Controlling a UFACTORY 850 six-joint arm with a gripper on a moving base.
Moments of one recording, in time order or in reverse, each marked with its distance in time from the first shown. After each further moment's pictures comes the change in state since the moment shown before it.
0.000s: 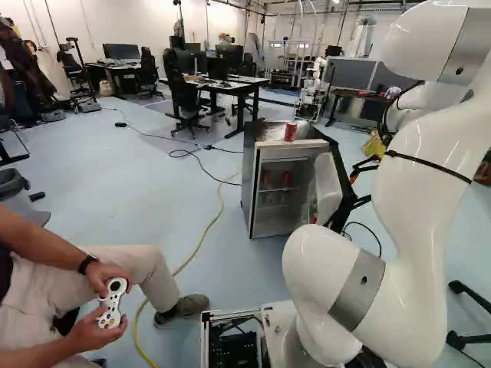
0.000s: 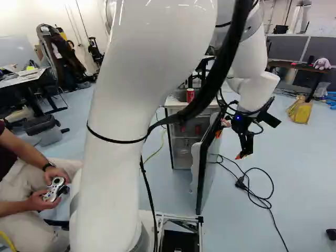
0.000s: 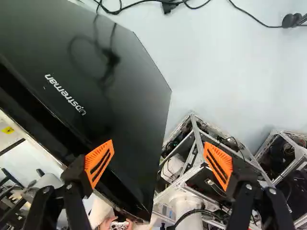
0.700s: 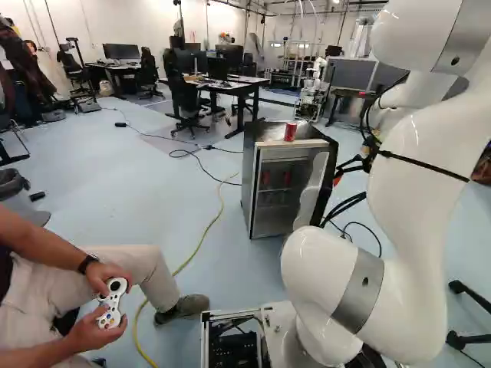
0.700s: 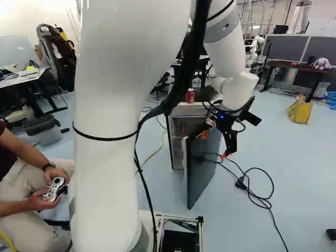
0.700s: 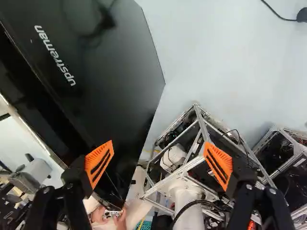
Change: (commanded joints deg) arm 5.5 4.6 6.9 0.0 0.0 0.0
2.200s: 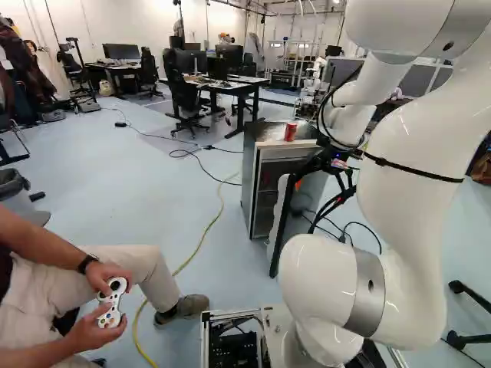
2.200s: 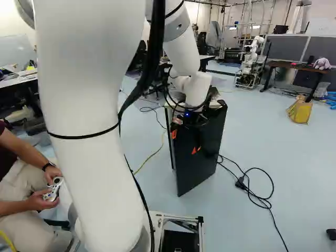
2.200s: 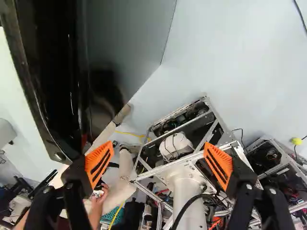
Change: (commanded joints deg) arm 17.0 7.5 10.6 -0.1 2.6 0.0
